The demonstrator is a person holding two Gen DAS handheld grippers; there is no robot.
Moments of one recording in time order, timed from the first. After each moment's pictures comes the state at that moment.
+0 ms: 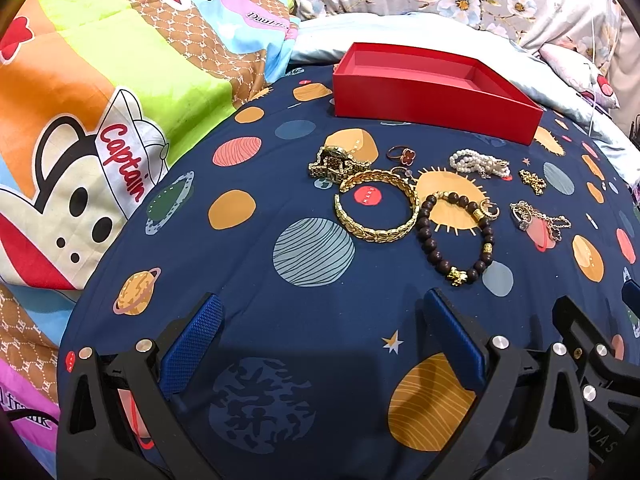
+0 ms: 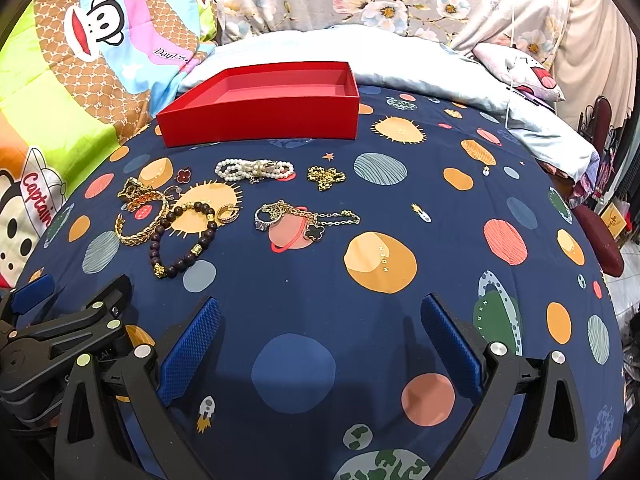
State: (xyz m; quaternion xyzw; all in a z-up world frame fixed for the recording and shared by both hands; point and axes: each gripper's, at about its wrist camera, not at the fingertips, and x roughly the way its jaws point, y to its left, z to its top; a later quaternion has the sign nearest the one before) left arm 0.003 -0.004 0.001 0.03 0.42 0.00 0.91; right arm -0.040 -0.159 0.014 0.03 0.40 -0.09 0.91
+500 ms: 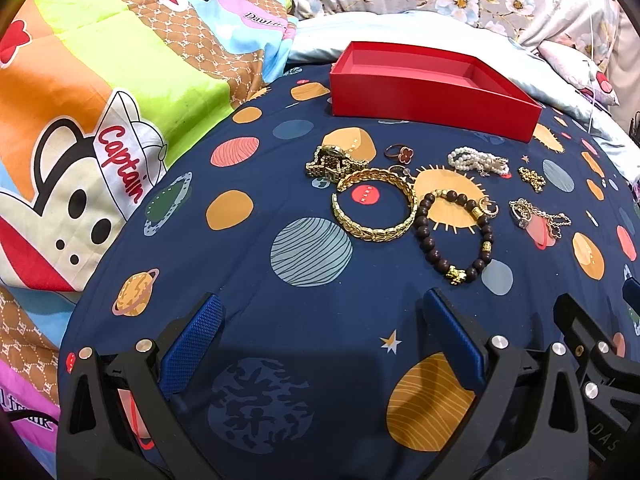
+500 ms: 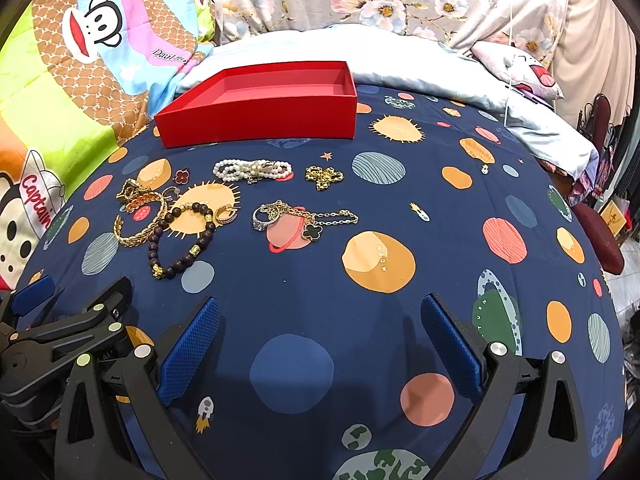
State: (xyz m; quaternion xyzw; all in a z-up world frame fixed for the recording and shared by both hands) left arm 0.003 -0.005 0.001 0.03 0.42 0.00 0.91; right arm -0.040 -0.160 0.013 0.03 0.40 -0.09 0.91
